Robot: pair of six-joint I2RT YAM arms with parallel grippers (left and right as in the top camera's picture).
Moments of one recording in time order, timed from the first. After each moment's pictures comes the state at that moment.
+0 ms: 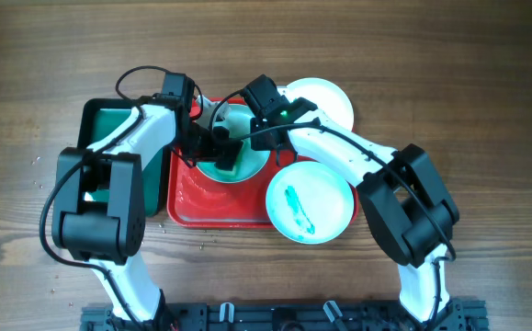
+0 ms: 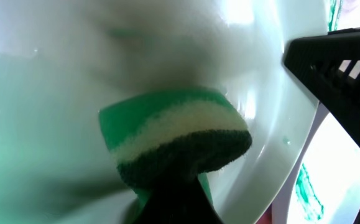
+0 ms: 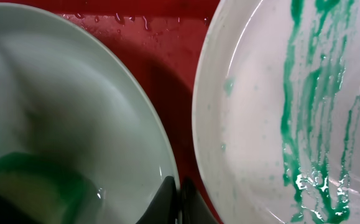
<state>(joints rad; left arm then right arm) -0.15 1.97 1.20 -0.70 0.57 0.02 0.66 2.09 1.49 -0.60 0.09 0.58</state>
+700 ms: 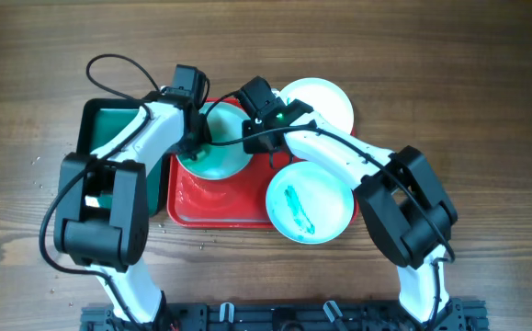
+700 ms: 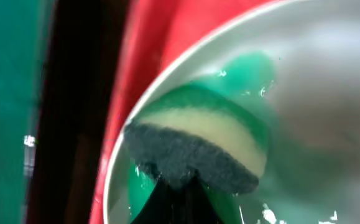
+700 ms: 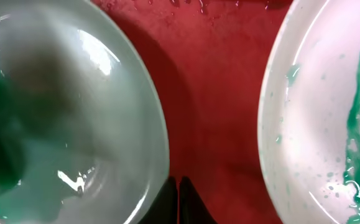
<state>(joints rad) -0.20 1.94 1.23 -0.72 -0.13 -0.42 0.68 2.09 1.49 -0.58 0.01 0.57</state>
